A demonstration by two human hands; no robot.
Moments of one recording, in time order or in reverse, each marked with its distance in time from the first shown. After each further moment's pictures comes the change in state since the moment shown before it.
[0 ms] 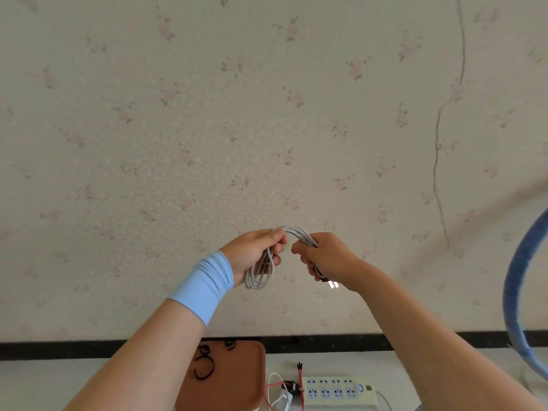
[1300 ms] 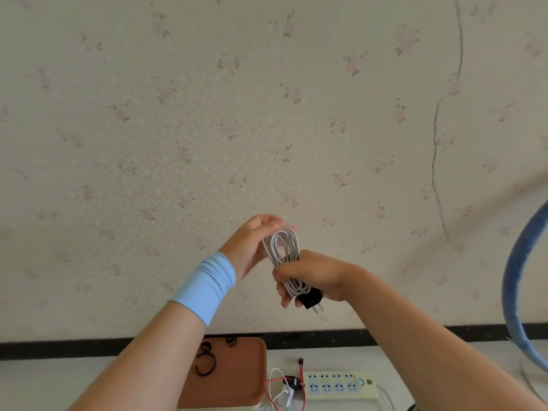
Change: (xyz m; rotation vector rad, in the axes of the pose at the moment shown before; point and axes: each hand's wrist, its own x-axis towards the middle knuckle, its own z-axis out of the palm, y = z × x) left_hand -0.010 0.009 0.015 -0.022 0.128 0.137; right_hand -0.011 0.002 0.022 0.148 -0.477 0.074
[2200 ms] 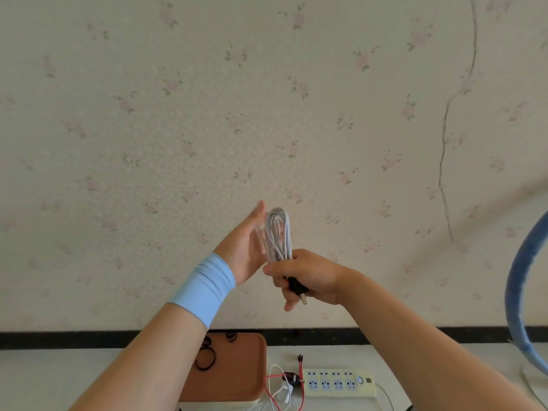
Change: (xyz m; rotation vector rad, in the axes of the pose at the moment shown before) left_hand -0.007 -0.011 -0.015 -0.283 -0.072 -0.060; right_hand 0.007 -0.002 0.014 0.054 -0.037 -0.057
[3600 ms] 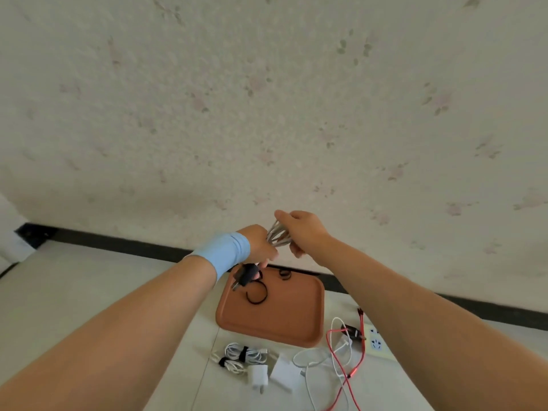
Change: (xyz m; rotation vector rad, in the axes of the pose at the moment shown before) left_hand 0.054 -0.118 -0.240 1.149 0.213 -0.671; right_hand 0.255 0.130 0.078 -0.133 0.348 0.218
